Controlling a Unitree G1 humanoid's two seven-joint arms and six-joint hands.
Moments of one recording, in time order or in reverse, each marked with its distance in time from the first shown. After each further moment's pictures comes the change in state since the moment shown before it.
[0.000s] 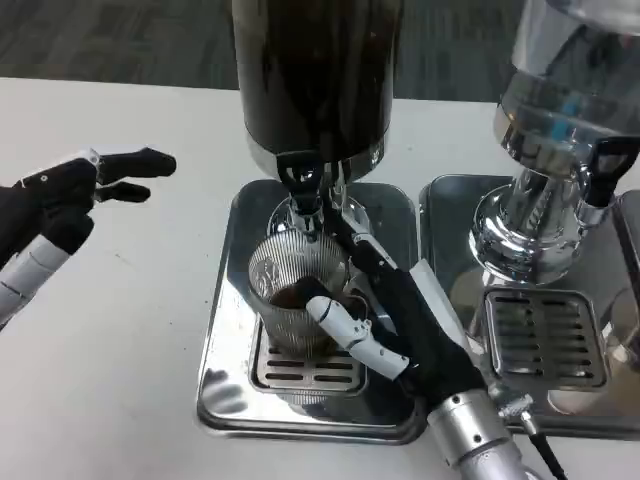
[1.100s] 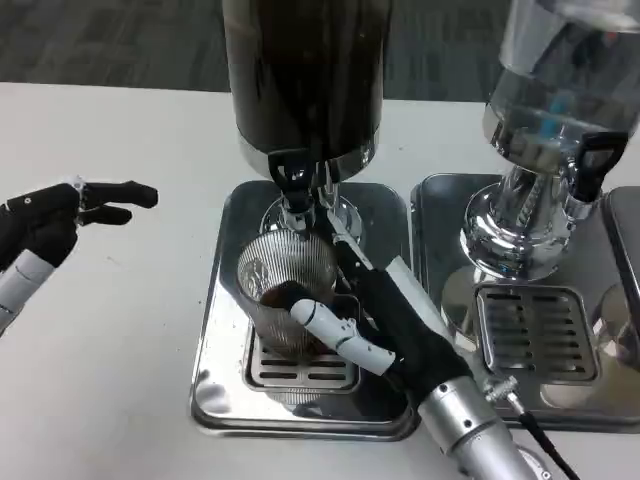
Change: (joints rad) left arm 0.036 0.007 0.011 0.039 0.000 0.000 0.016; right arm -0.080 -0.022 0.016 0.084 0.020 -0.006 0.116
